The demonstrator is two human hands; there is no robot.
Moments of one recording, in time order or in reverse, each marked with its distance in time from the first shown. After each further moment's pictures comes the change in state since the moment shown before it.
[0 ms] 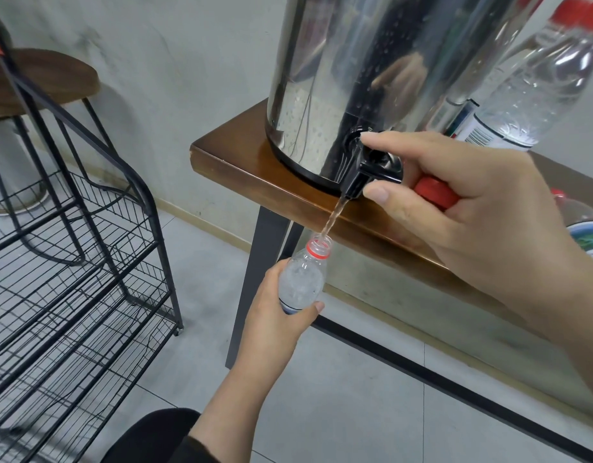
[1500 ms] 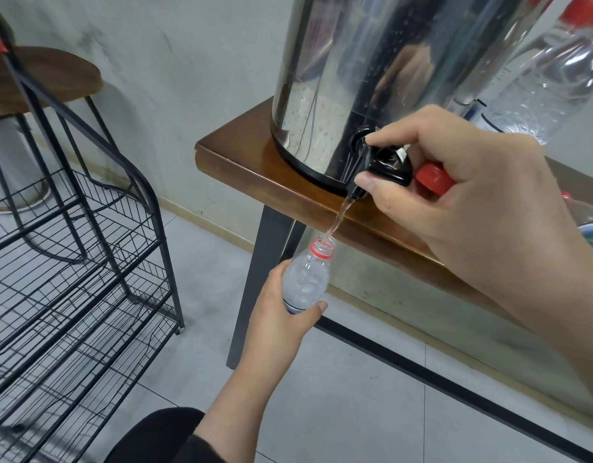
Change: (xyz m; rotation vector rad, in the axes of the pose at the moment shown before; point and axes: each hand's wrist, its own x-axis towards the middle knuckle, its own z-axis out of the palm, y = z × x) left_hand 0.001 -0.004 0.002 -0.046 -0.004 -0.032; right_hand 0.008 -0.021 0.002 -0.141 0.020 0.088
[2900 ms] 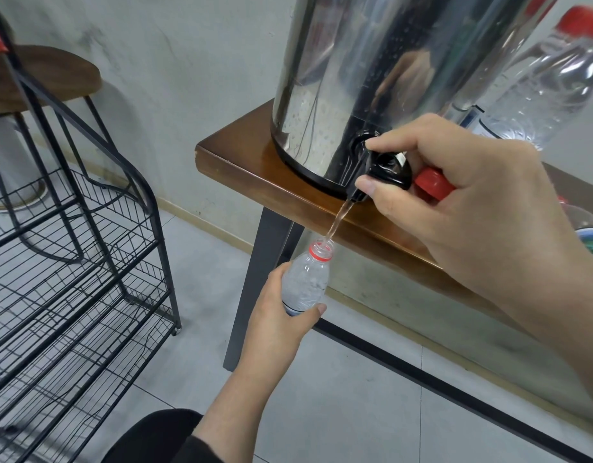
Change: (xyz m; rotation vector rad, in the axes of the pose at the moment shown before) left_hand 0.000 0.004 0.001 0.010 -0.009 -0.006; right_hand -0.001 -0.003 -0.002 0.006 -0.016 0.003
